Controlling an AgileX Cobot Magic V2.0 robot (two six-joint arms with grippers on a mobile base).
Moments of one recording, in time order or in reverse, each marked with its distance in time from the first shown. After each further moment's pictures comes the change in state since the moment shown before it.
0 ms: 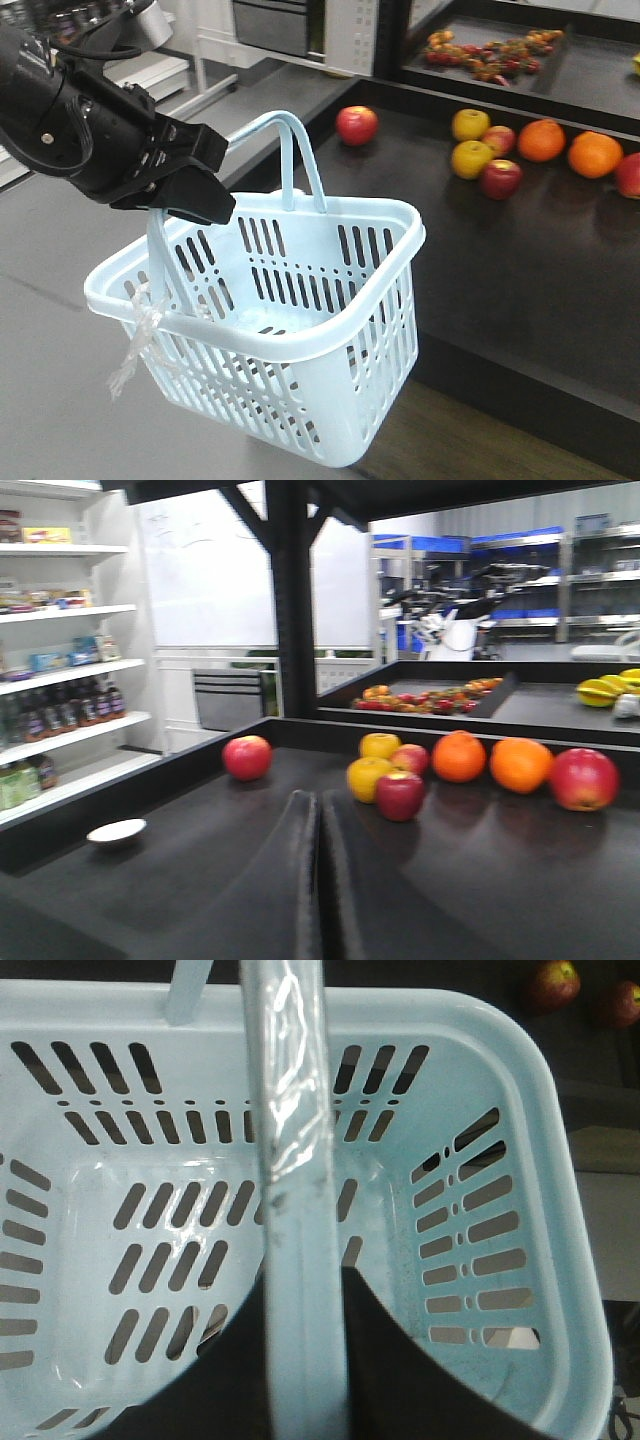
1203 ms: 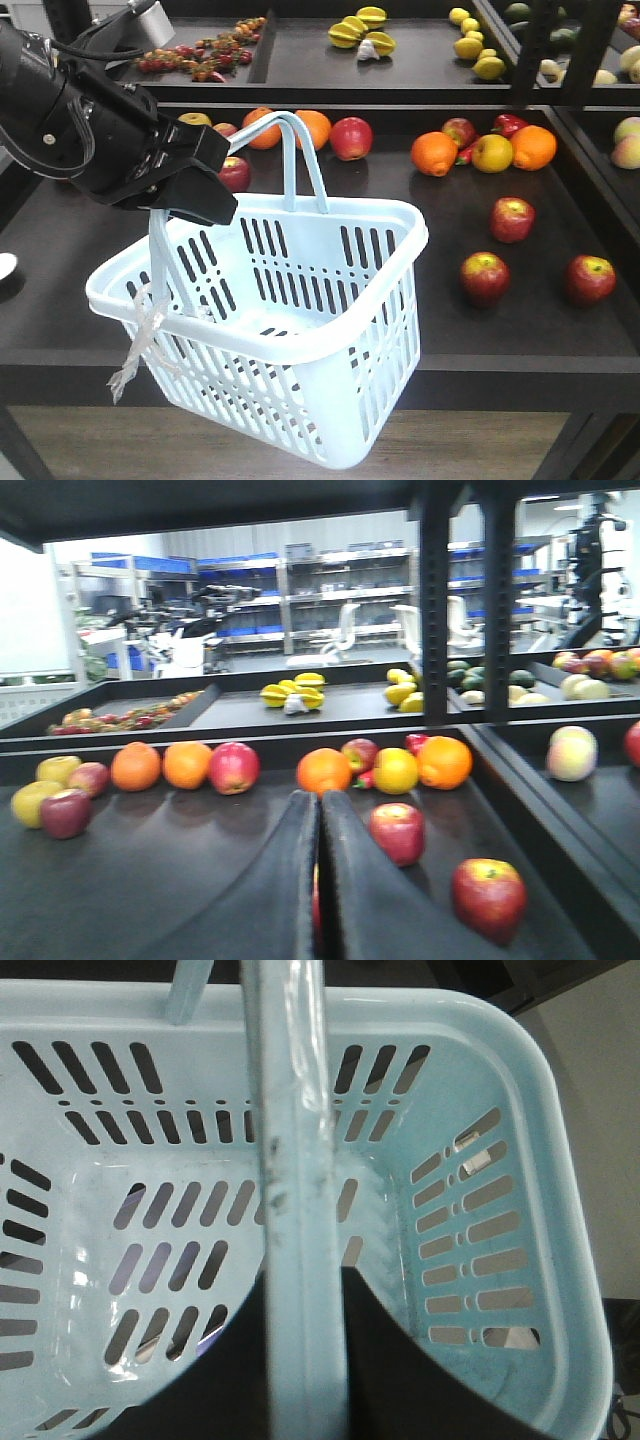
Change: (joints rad) left arm 0.000 0.000 0.000 -0.002 0.000 0.000; right arm 0.000 0.000 0.000 0.000 0.000 0.000
